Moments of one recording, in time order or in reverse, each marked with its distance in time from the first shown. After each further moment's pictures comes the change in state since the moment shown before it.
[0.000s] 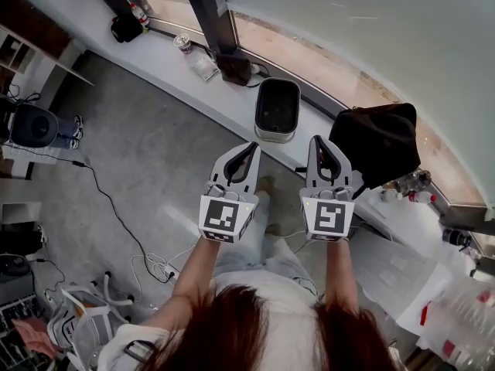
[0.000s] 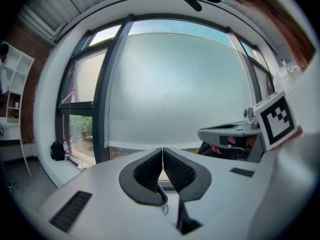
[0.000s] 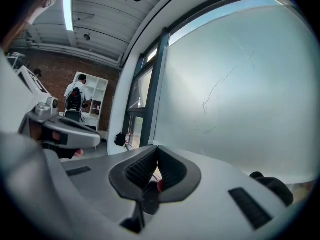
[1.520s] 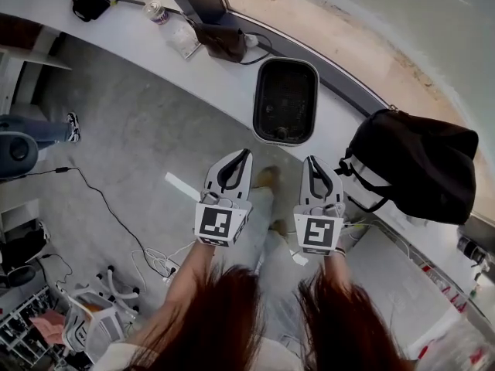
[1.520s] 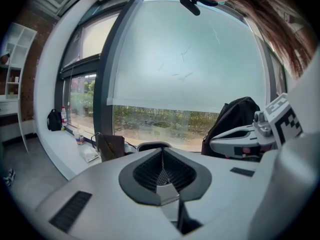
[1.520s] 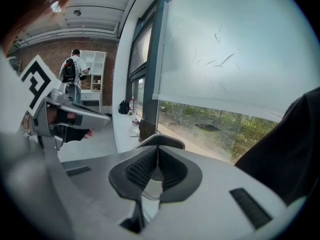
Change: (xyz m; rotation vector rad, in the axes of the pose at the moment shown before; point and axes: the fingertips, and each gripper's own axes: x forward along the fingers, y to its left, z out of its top) left arm 0.126 0.081 -0.223 -0.087 0.191 0.014; right arm 0.113 0.033 -0.256 0.022 0.313 0.085
